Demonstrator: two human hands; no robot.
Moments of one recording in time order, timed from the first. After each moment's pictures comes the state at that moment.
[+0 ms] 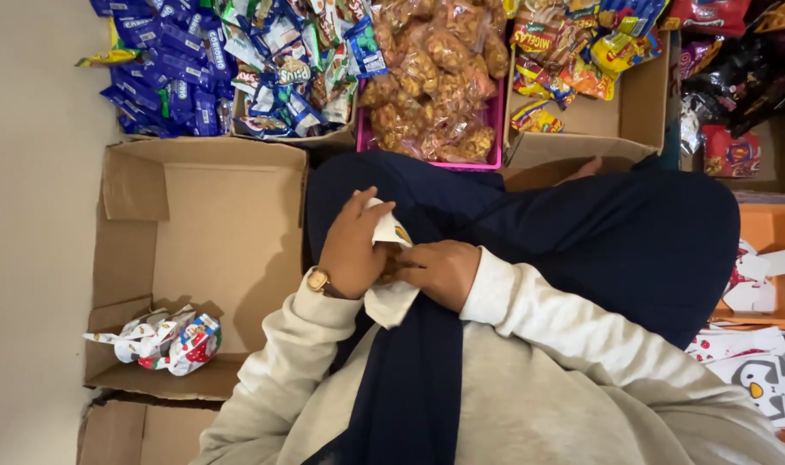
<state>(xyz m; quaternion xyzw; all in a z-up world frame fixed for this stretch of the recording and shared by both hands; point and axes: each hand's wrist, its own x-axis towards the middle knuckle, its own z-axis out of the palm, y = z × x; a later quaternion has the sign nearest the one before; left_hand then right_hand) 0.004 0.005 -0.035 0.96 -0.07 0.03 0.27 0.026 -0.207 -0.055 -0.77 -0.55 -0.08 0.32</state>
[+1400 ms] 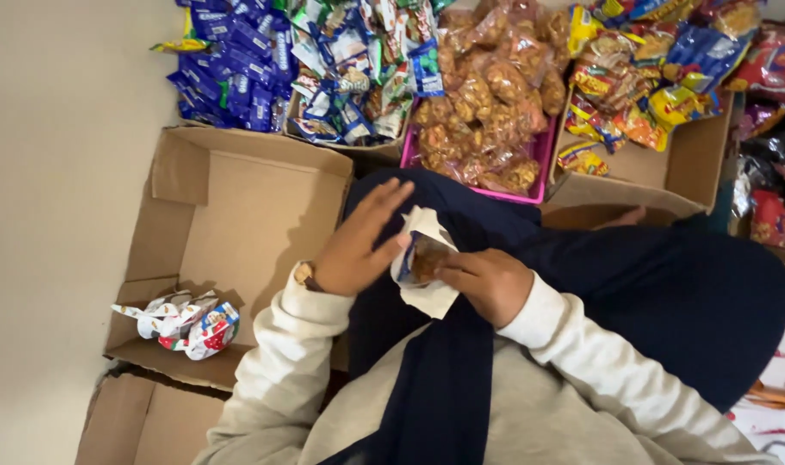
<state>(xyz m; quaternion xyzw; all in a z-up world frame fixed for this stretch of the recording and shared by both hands) 0.020 0.059 0.009 0.89 -0.13 -0.03 0.44 0.052 -0.208 -0.033 -0.77 -0.53 -0.13 0.33</state>
